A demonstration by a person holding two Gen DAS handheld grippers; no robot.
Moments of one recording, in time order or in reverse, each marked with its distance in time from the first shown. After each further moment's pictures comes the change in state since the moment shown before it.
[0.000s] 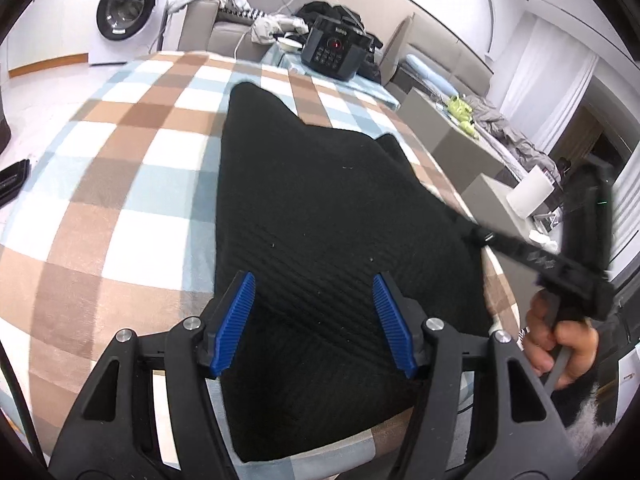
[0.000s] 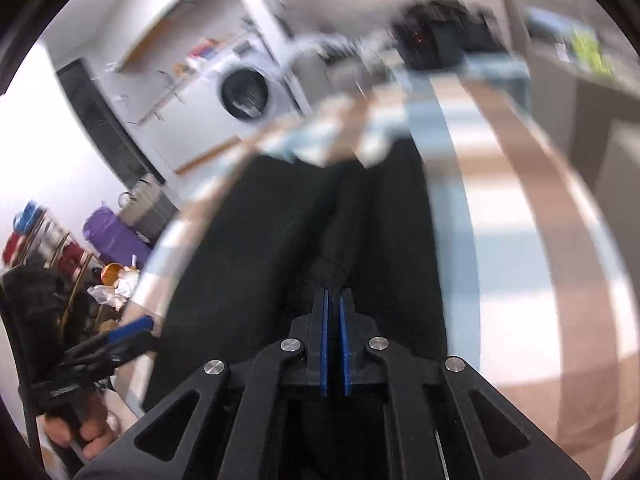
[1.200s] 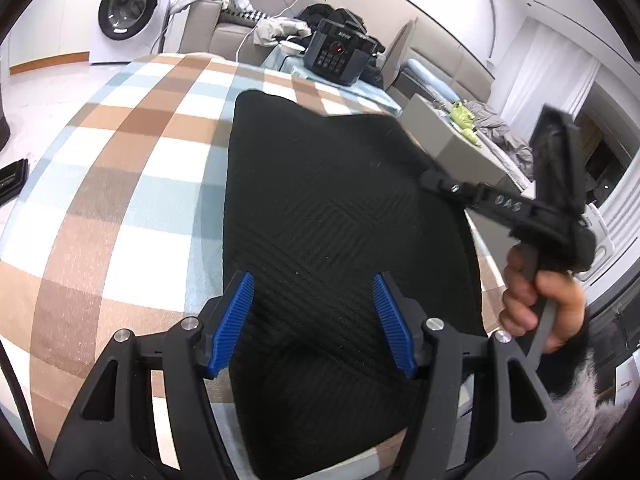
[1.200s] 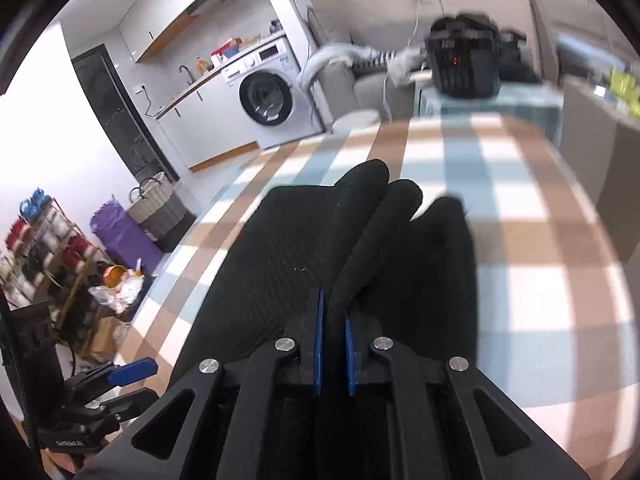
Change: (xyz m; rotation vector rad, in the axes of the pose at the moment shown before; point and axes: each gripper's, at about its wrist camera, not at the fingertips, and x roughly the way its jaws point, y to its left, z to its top) left arm 0.000 0.007 0.017 -0.005 -0.033 -0.020; right arm 0.013 0.036 0.074 -0.140 -0.087 0.002
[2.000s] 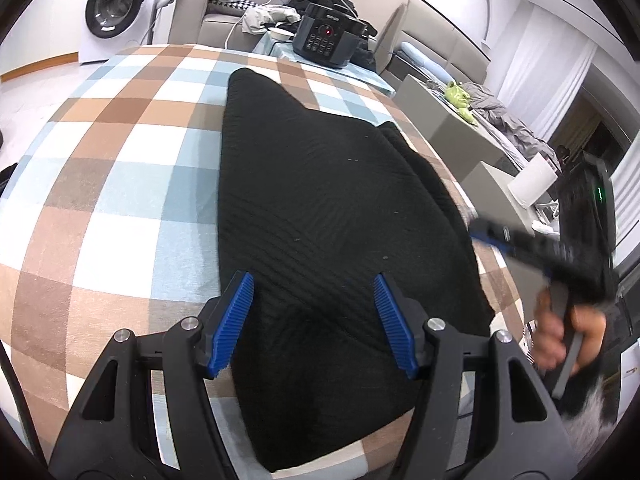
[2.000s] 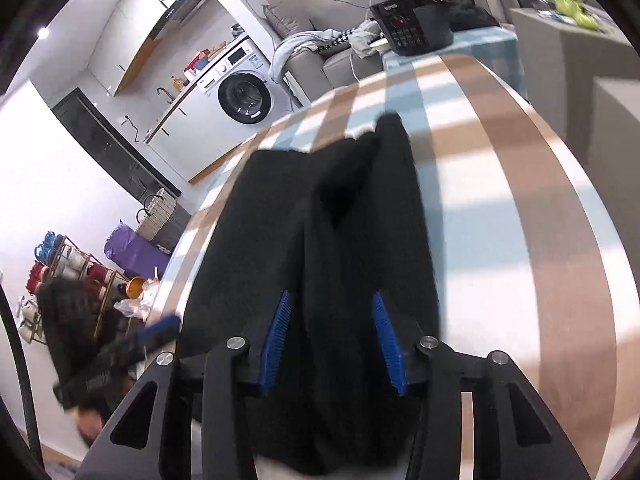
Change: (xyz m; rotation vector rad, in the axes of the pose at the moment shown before) left arm 0.025 -0.022 -0.011 0.040 0.057 0.003; right arm -0.059 -0.061 -0.090 0.223 0.072 0.080
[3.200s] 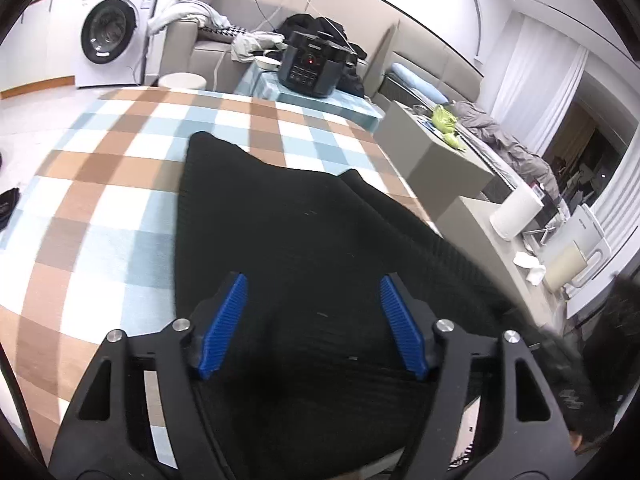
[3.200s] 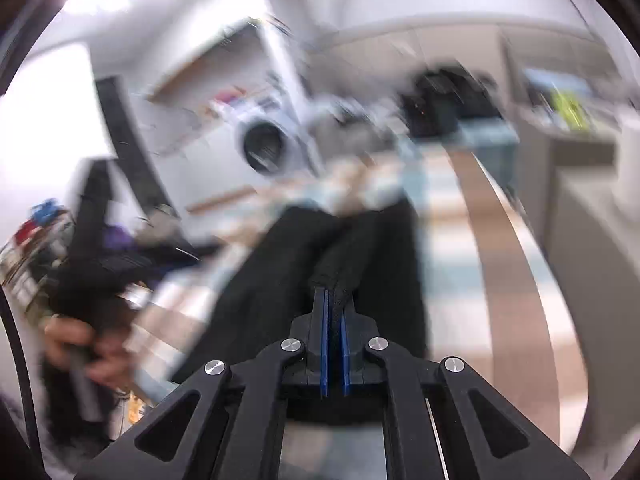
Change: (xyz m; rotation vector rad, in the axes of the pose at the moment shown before) left arm -0.010 -0.055 0.046 0.011 -0.079 0.014; right arm -0.054 0.032 -0.048 -0.159 -0.215 -0.134
